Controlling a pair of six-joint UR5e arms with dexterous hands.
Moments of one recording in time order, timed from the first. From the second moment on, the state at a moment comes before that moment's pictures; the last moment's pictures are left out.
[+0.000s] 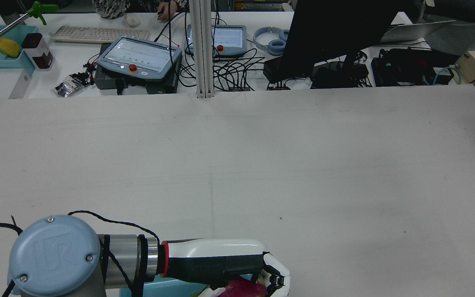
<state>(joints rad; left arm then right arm) -0.39 -2.37 -2.04 0.86 1.87 0.90 1.49 -1.65 1.69 -3.22 -1.55 0.16</state>
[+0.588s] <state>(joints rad) -0.39 -2.28 -2.07 0.91 1.87 0.92 1.49 -1.65 1.69 -3.22 -1.55 0.16</state>
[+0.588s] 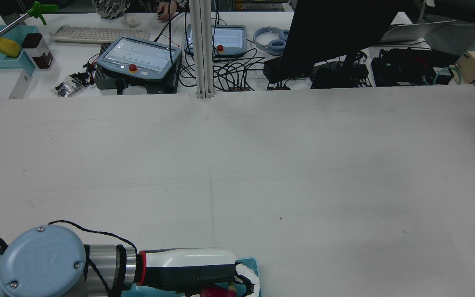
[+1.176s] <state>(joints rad) -0.73 -2.20 -2.06 0.84 1.99 0.91 1.49 -1.65 1.69 -3.22 -1.55 0.16</state>
